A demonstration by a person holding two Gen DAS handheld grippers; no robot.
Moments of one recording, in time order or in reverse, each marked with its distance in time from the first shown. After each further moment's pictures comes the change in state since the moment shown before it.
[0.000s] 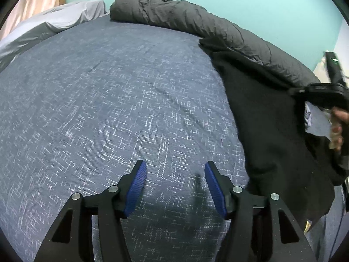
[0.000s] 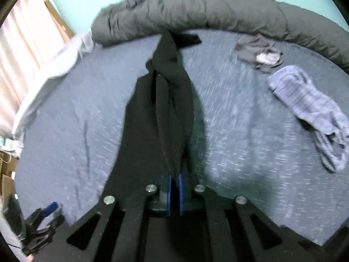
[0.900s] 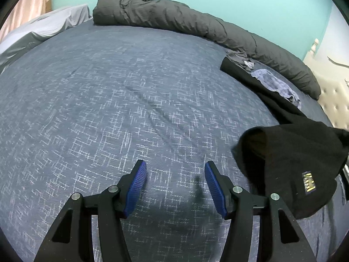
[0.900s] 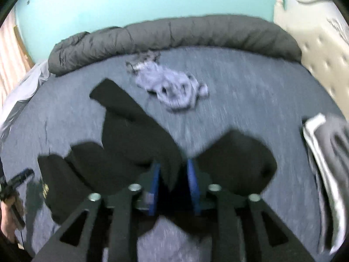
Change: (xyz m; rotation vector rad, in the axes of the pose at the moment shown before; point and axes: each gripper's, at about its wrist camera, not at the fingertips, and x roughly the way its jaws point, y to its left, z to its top) left arm 0.003 -0.043 -0.012 0.069 0.011 -0.036; right arm -0.202 -0.148 -0.124 0.149 -0.138 -0.289
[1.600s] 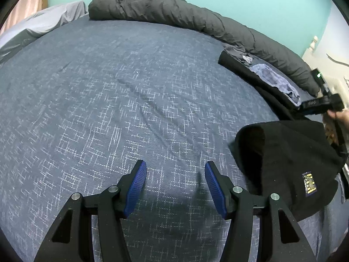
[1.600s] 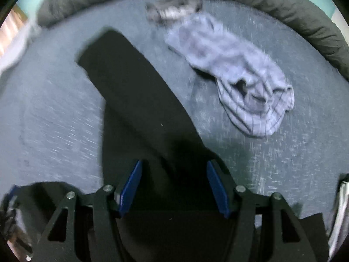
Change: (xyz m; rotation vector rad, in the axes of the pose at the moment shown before) left arm 0.014 -0.003 -0.004 -0.009 0.033 -0.019; right arm 0.210 0.086 0.067 -0.157 0.433 -0.057
